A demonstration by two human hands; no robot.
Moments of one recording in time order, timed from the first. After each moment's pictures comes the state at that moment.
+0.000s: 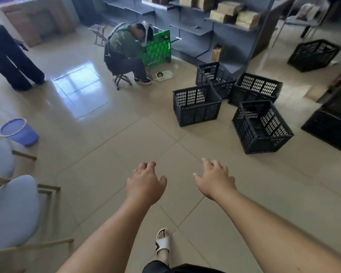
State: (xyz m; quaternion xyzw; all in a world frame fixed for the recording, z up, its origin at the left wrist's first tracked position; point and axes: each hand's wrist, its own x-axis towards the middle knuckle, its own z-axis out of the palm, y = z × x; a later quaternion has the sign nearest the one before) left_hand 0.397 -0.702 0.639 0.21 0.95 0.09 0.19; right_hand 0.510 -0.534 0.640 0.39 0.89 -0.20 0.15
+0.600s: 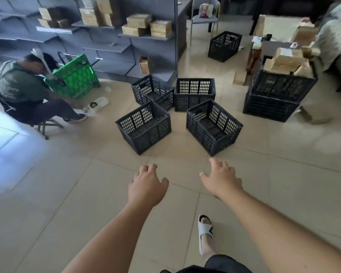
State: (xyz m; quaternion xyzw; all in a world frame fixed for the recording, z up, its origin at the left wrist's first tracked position) left_hand 0.242 -0.428 0.642 0.43 0.87 0.06 0.23; right_hand 0.427 -0.319 0.639 0.61 0.75 -0.25 0.08
